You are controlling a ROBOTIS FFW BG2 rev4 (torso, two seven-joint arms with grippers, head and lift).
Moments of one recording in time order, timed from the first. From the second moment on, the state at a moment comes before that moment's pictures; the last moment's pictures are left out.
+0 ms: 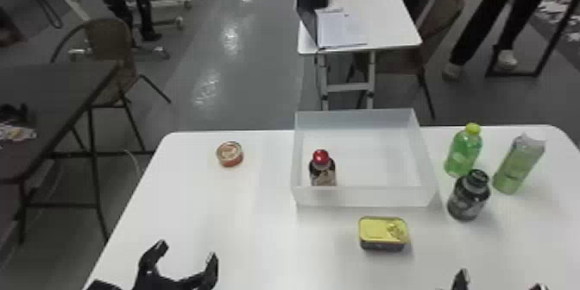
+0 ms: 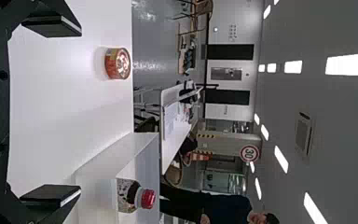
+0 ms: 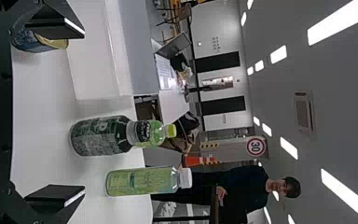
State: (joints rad) left arm 0.58 0.00 0.29 -1.70 0.18 -0.34 -0.46; right arm 0.59 0.00 0.11 -1.61 -0.09 -0.50 -0.07
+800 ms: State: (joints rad) left arm 0.56 0.00 0.24 -1.67 0.22 -0.36 -0.46; right arm 0.59 0.00 0.11 -1.61 -0.09 -0.50 -0.07
